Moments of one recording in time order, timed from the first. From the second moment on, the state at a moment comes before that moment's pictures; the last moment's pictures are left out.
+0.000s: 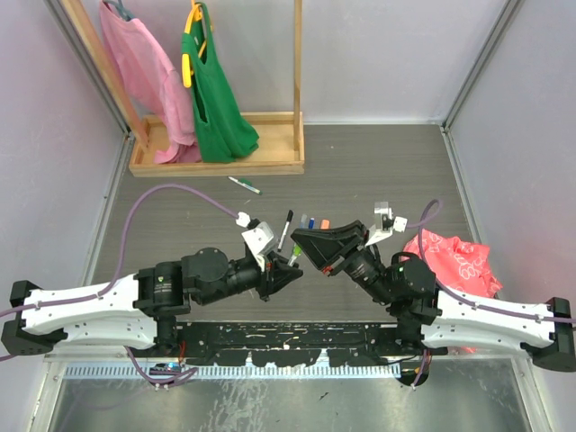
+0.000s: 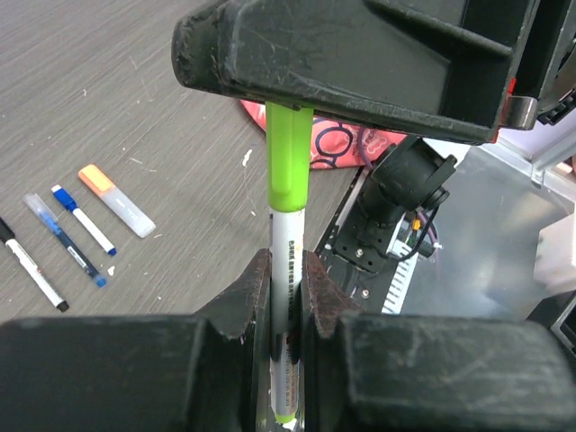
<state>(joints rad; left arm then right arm) -1.37 0.91 0.91 -0.15 -0.26 -0.31 1.26 0.70 0.55 0.57 0.30 0.58</state>
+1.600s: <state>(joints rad) -1.38 0.96 1.08 -0.30 -0.15 -0.26 1.62 0.77 0.82 0.30 0.83 0.33</state>
